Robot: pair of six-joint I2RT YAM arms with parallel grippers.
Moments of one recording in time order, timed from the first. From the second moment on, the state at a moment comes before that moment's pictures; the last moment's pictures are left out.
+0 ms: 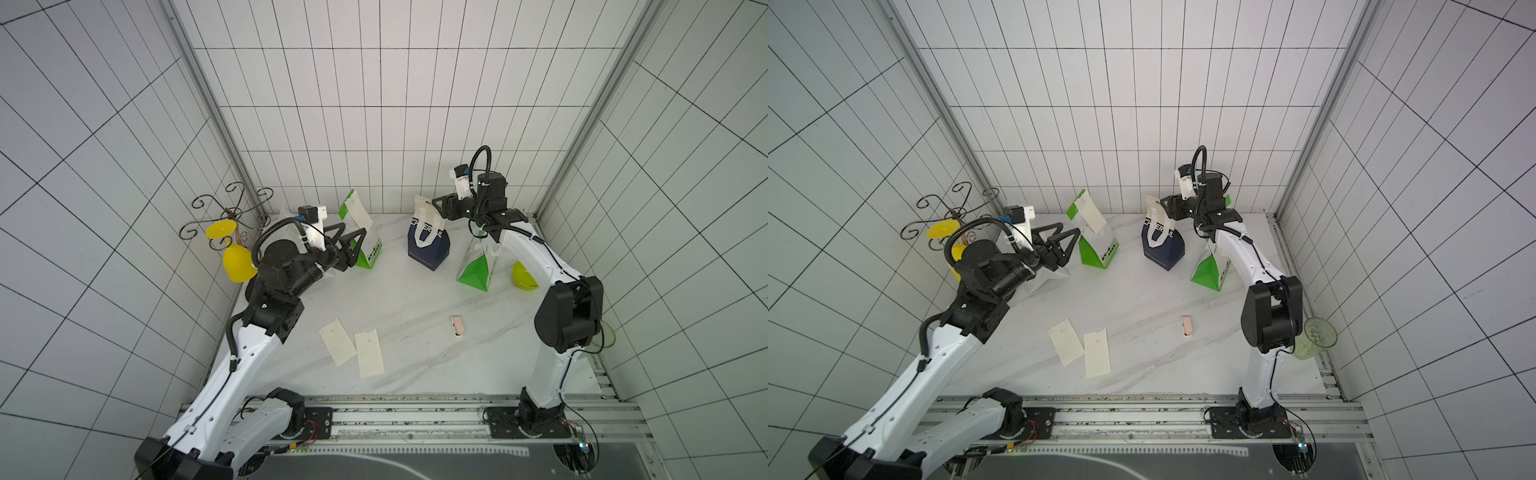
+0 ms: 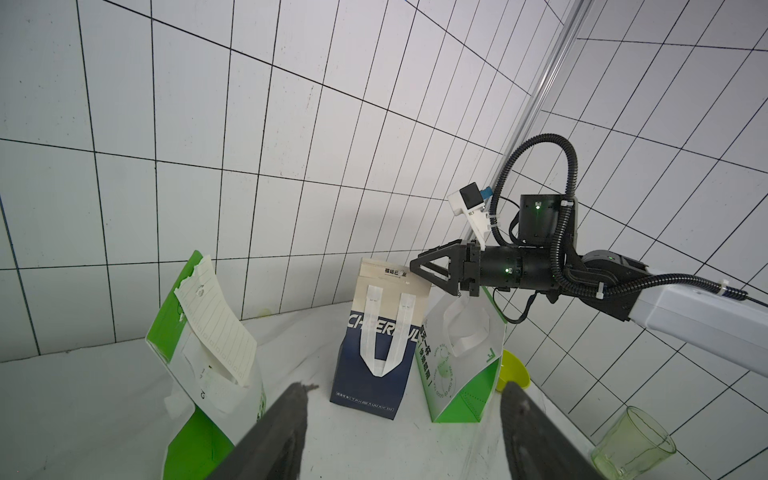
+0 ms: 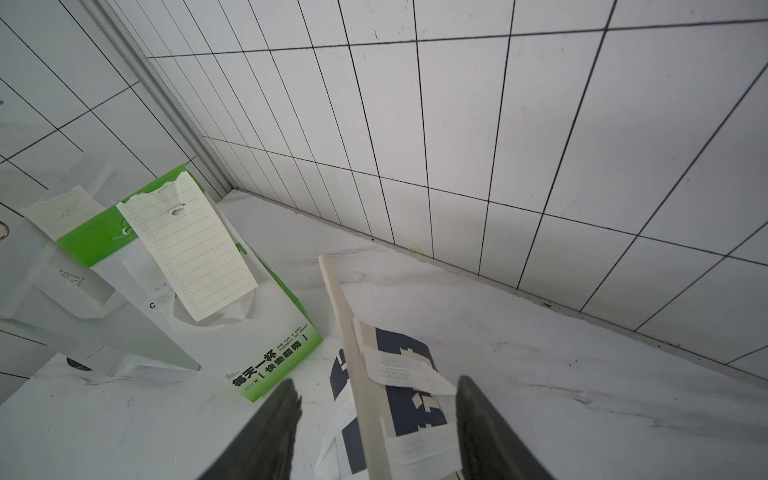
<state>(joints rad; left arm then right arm) -0.31 0.98 0.98 0.04 0.34 -0.36 0.25 1.91 1.77 -0.27 -0.37 0.04</state>
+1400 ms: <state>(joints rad) -0.32 0.90 0.98 -0.02 0.34 -0.34 0.41 1.87 1.84 -0.85 -0.98 -0.72</state>
